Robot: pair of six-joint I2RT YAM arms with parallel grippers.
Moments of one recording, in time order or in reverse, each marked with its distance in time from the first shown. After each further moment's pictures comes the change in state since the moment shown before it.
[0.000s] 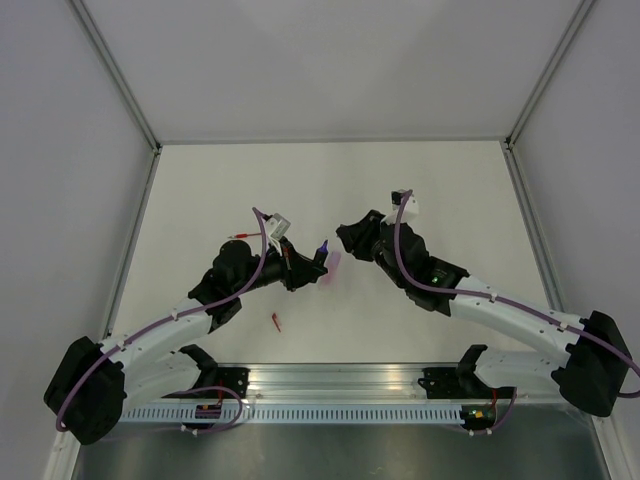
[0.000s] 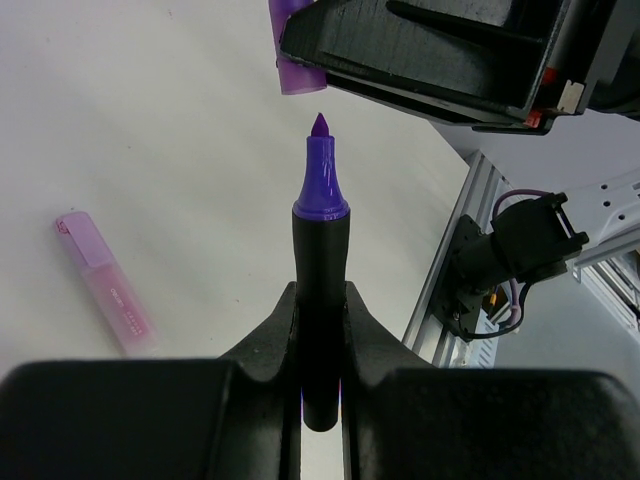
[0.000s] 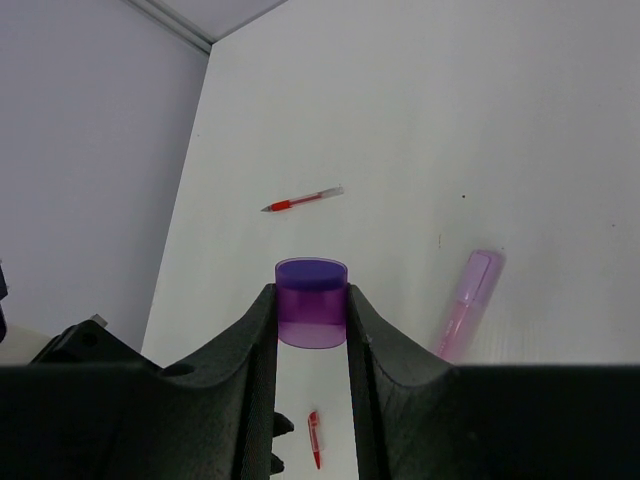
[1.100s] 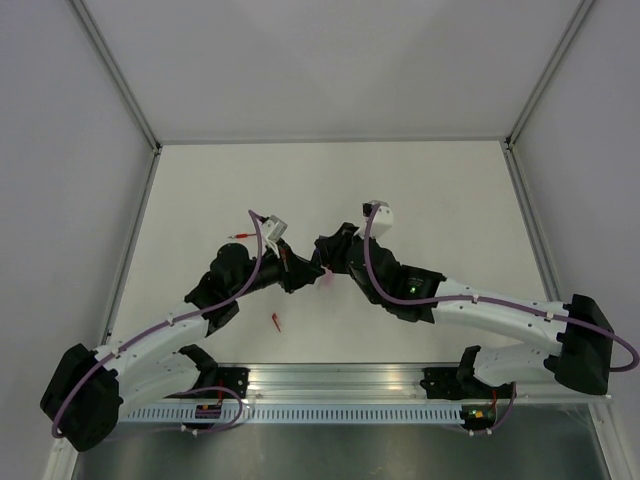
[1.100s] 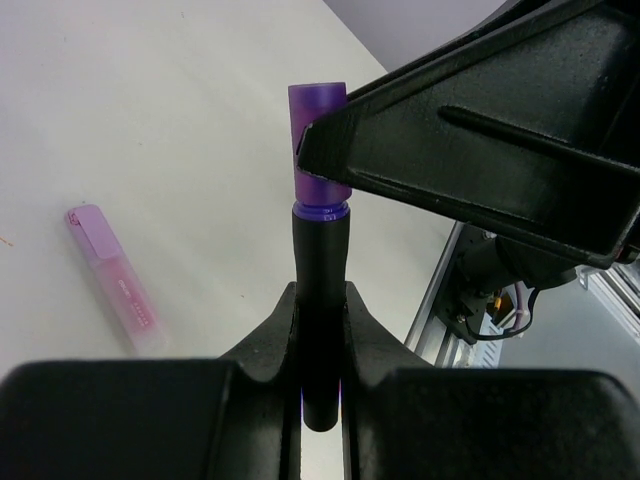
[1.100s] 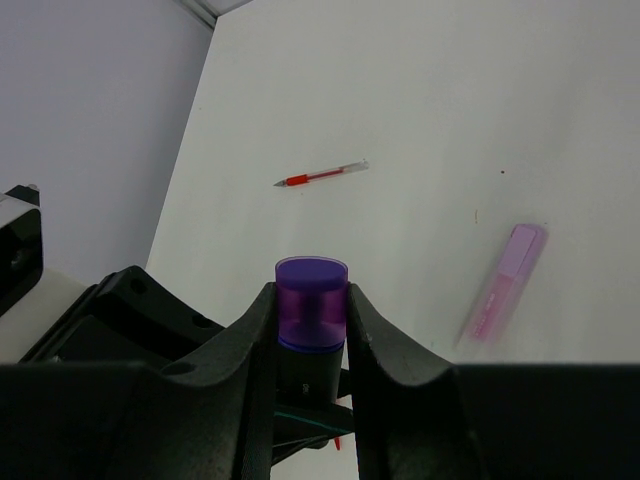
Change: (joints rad) left arm -0.002 -0.040 -0.011 -0.028 -0.037 0.001; right arm 0.224 0.100 0.121 -0.065 0.215 -0.004
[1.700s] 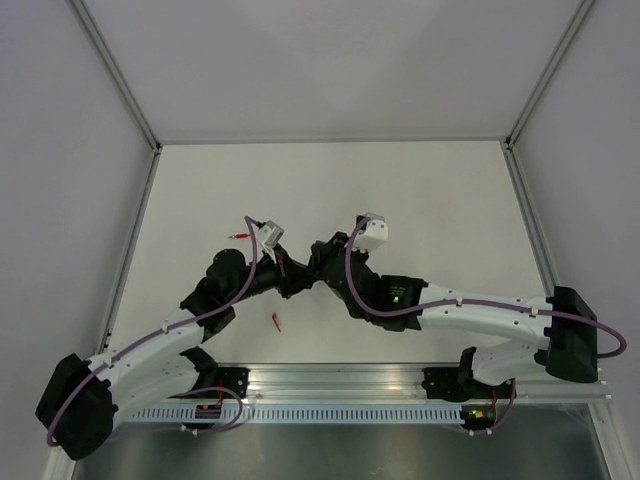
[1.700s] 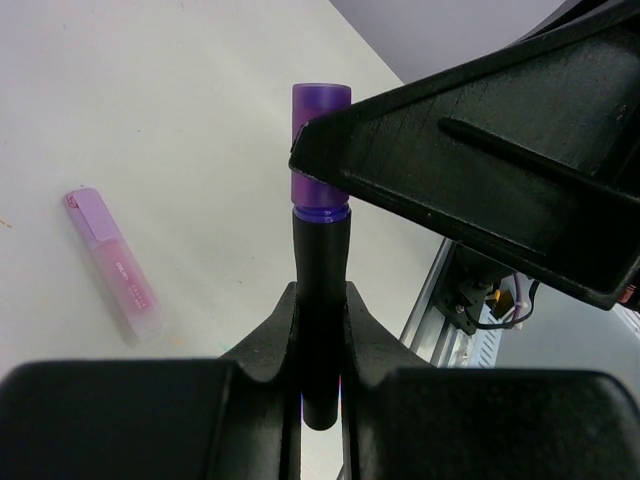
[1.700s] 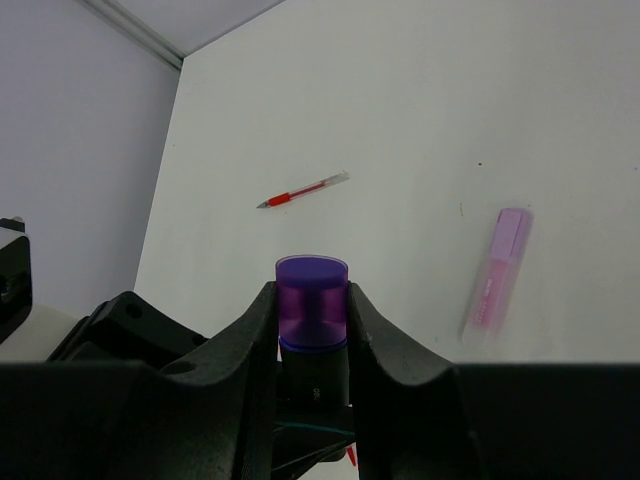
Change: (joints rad) left arm -0.010 -0.069 -0.034 -0.037 -0.016 0.000; right arm 0.138 0.083 0.077 -0.097 0.275 0.126
